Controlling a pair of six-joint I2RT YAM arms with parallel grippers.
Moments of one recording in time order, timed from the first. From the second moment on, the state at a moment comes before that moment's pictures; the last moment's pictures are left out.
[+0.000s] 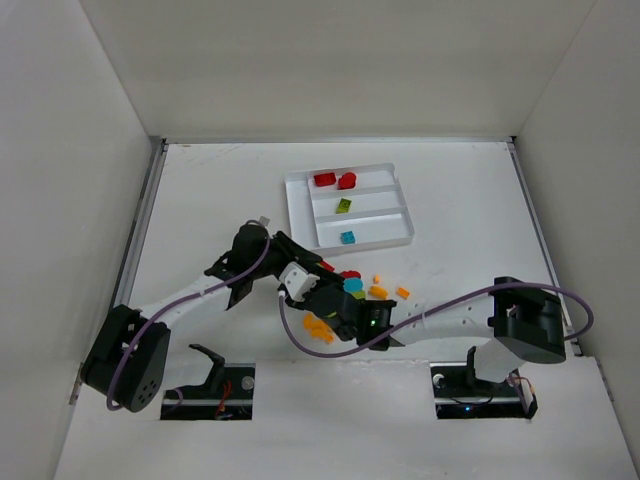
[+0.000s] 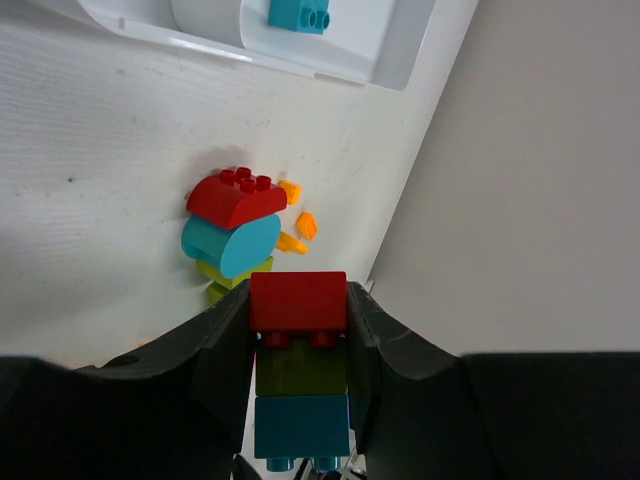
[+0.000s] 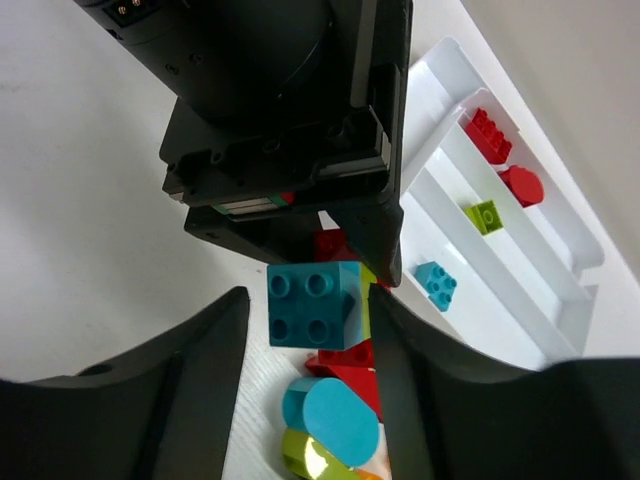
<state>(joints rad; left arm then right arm) -0.48 1.23 0.51 0.14 0.36 -1.33 1.34 1.58 0.87 0.32 0.71 -0.31</state>
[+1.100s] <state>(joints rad) -0.48 1.22 0.50 0.14 0.39 -1.35 1.34 1.60 0.87 0.34 0.75 -0.40</state>
